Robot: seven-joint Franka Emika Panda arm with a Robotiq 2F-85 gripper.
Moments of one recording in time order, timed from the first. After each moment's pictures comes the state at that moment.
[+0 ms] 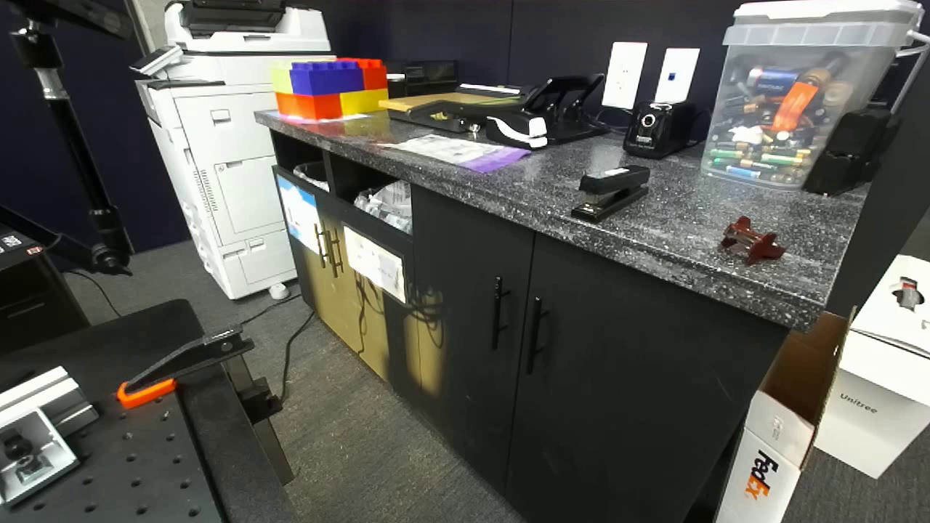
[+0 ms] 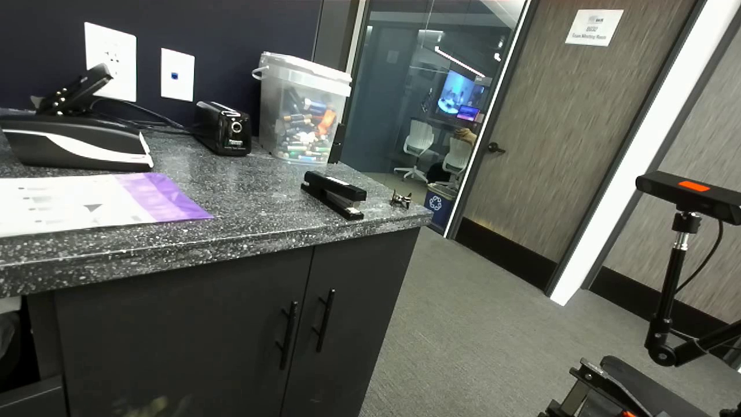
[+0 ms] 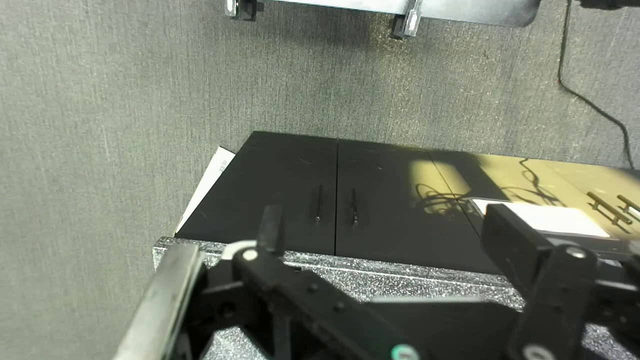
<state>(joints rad) 0.06 -0.48 0.12 -2.19 -0.04 1.80 0.03</state>
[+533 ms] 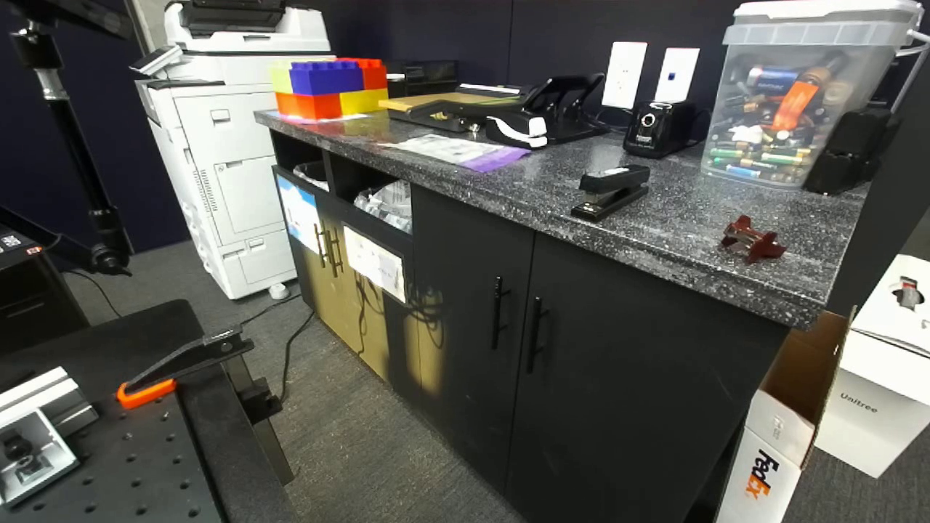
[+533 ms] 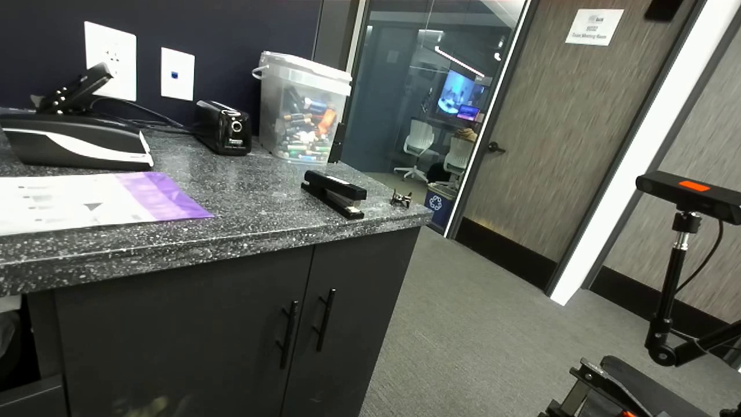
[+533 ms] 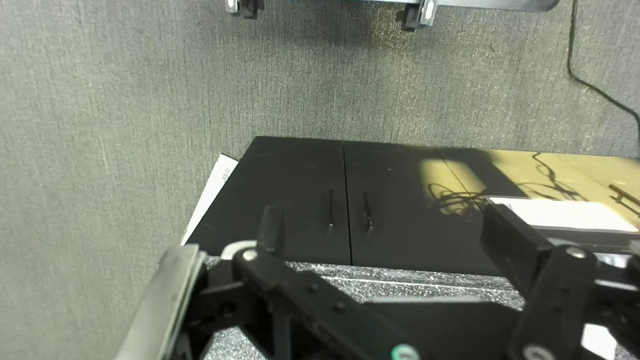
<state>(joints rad) 0.04 -0.42 0.08 -2.25 -0.04 1.90 0.03</state>
